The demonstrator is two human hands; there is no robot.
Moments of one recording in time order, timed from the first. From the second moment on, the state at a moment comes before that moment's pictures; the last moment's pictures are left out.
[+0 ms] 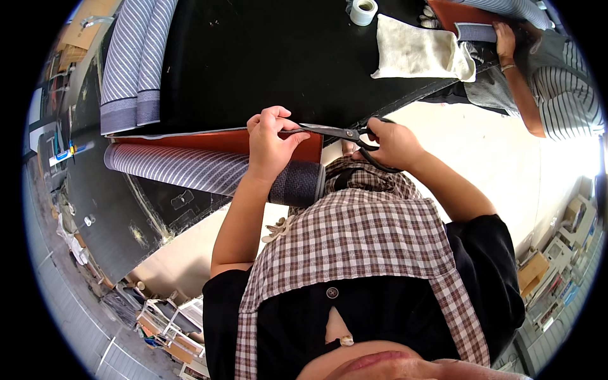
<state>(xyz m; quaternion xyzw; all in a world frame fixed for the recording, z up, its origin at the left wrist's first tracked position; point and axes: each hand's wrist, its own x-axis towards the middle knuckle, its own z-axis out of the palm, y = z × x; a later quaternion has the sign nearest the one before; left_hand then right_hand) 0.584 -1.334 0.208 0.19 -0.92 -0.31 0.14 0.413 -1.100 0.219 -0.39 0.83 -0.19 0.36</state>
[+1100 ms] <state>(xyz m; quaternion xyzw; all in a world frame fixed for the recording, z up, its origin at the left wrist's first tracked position) 0.583 -1.329 0.228 0.02 -0.95 -0.23 0.23 0.440 -1.045 0.195 -0.32 0.79 -0.34 0.40</state>
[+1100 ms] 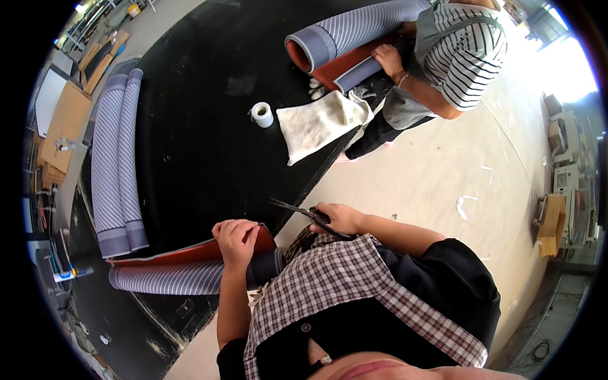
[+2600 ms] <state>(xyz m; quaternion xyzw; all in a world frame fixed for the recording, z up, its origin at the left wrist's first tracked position) 0.582 -1.324 0.254 -0.04 -0.95 -0.21 0.24 0.431 -1.059 0.204 -0.39 0.74 -0.35 0.43</state>
